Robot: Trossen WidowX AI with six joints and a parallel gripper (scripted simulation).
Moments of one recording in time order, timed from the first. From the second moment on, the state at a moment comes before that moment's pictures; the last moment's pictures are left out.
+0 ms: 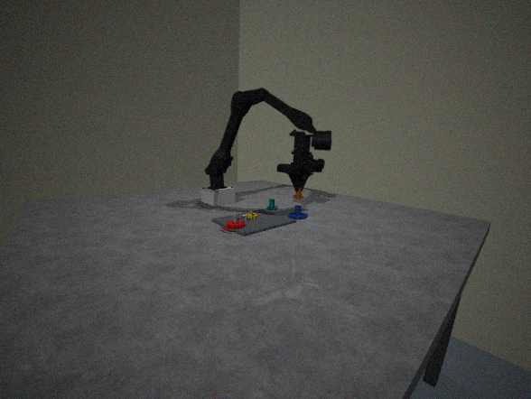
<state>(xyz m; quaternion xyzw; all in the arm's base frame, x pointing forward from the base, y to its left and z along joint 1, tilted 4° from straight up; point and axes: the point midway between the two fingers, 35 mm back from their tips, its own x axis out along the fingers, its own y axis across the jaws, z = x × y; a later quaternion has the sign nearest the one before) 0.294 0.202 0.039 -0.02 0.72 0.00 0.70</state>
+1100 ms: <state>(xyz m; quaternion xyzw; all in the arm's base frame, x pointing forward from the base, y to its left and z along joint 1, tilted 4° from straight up) 0.296 0.203 0.118 -0.02 0.72 0.00 0.70</state>
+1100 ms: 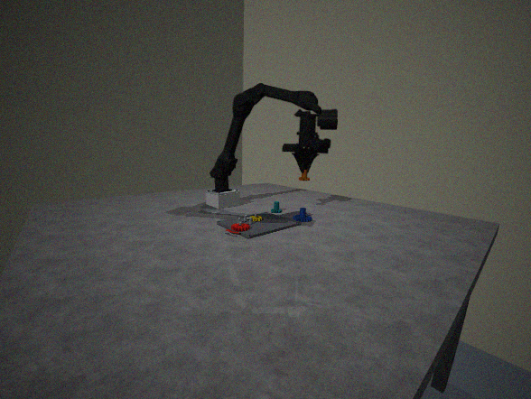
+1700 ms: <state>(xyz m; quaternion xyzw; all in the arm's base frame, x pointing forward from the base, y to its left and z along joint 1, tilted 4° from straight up) 0.309 0.179 0.127 -0.02 0.71 0.00 0.70</state>
